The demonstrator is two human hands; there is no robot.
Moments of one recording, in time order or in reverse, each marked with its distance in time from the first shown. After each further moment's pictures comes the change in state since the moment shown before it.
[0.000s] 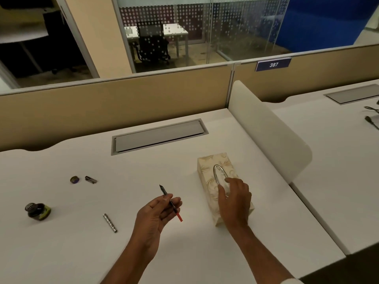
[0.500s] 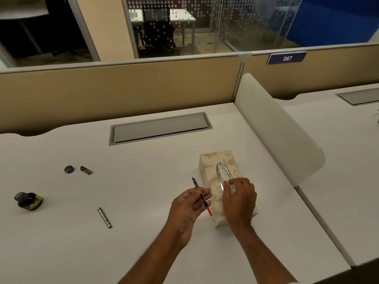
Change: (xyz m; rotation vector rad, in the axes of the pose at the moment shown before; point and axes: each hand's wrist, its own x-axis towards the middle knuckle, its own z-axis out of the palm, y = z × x) left_hand 0.036 -0.044 0.069 -0.071 -0.059 -0.162; right_hand 0.017 0.017 0.021 -0.071 0.029 0.030
